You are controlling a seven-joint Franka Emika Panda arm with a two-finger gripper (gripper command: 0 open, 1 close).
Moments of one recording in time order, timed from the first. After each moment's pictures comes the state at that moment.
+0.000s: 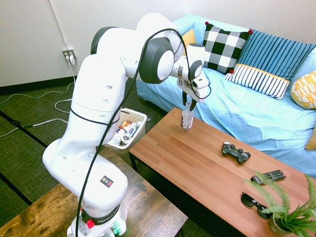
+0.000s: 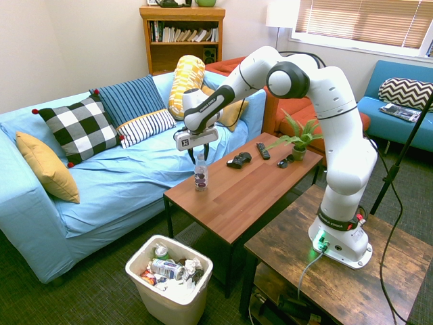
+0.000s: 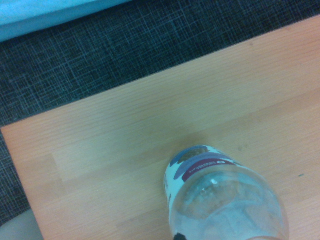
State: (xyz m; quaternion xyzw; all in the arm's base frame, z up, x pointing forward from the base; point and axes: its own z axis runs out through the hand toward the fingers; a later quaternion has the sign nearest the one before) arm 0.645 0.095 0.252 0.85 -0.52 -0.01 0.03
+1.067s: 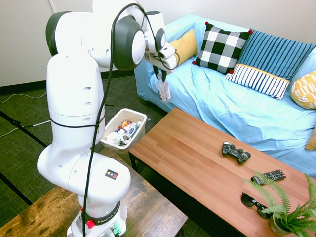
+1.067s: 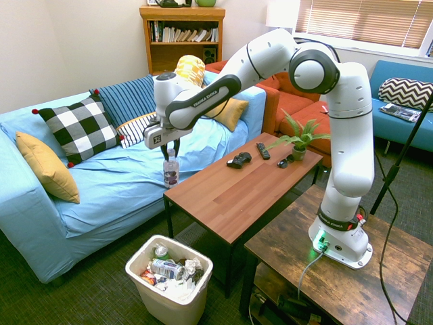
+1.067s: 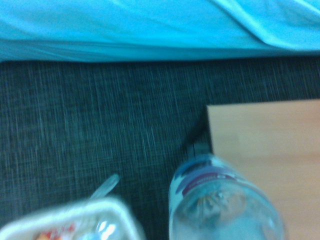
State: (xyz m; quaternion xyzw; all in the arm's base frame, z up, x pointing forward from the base) arm 0.558 0.314 0.366 0.92 -0.38 0.09 -0.01
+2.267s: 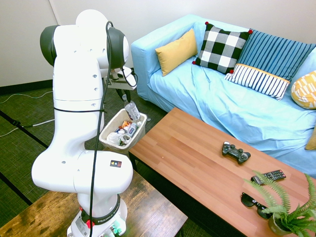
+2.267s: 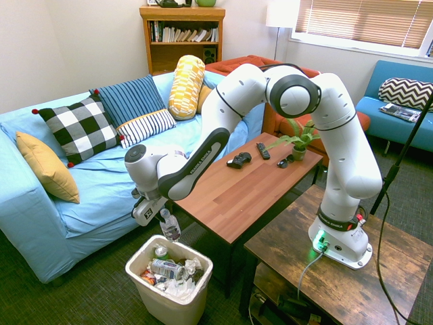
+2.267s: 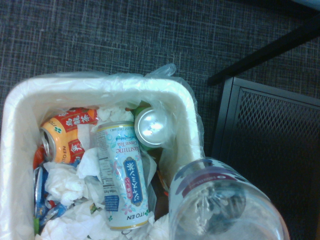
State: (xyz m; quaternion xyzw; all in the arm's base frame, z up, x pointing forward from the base) arm 0.451 0.445 0.224 0.96 -0.27 0.08 0.10
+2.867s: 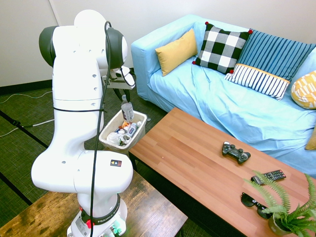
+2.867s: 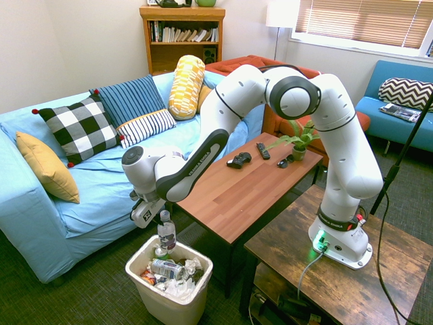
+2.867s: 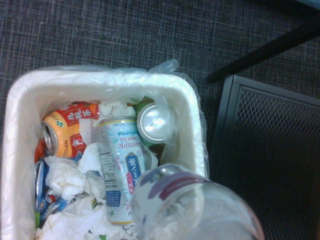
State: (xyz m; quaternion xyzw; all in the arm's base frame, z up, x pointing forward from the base) arm 0.445 0.456 0.227 0.96 -0.26 0.08 0.10
